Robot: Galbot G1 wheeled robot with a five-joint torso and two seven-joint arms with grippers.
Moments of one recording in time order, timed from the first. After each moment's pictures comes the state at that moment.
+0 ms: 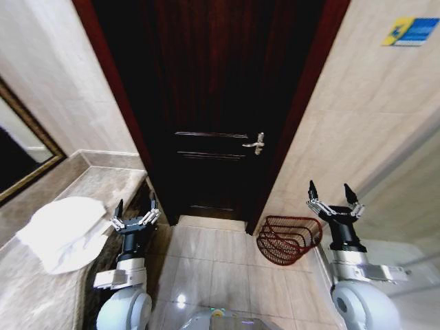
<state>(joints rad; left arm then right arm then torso) 1.76 -1.61 -0.63 -2.37 -0.15 -0.23 -0.09 -1.65 1.30 0.77 2.36 0.37 0.19 0.11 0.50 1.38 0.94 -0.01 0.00</state>
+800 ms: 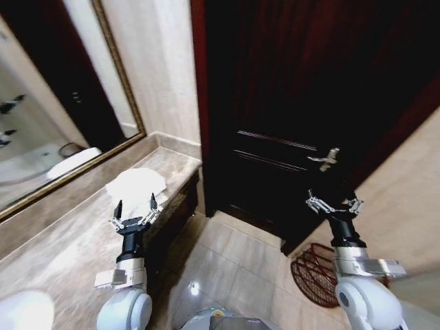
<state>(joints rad) 1.76 -1.61 -0.62 -2.37 -0.15 -0.20 -0.13 -1.63 1.26 0.79 2.33 0.40 0.20 0.01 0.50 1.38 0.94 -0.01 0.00</state>
